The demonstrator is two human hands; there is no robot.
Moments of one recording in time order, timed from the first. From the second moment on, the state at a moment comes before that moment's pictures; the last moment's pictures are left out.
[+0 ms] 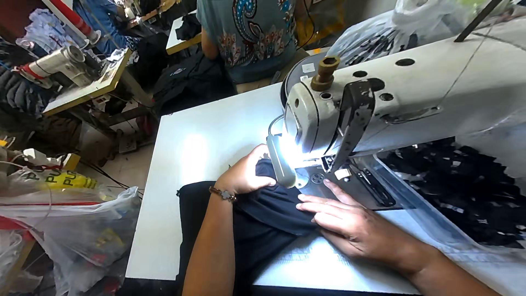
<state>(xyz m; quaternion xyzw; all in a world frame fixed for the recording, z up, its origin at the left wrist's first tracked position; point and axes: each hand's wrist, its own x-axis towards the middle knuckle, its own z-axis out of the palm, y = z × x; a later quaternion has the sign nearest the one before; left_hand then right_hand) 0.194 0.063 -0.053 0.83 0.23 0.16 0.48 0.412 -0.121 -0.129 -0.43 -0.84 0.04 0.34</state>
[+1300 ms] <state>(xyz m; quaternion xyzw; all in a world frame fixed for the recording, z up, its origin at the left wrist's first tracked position) 0.257 0.046 -0.080 0.84 0.49 0.10 0.18 0.410 -0.125 -0.131 -0.45 -0.82 -0.02 0.34</state>
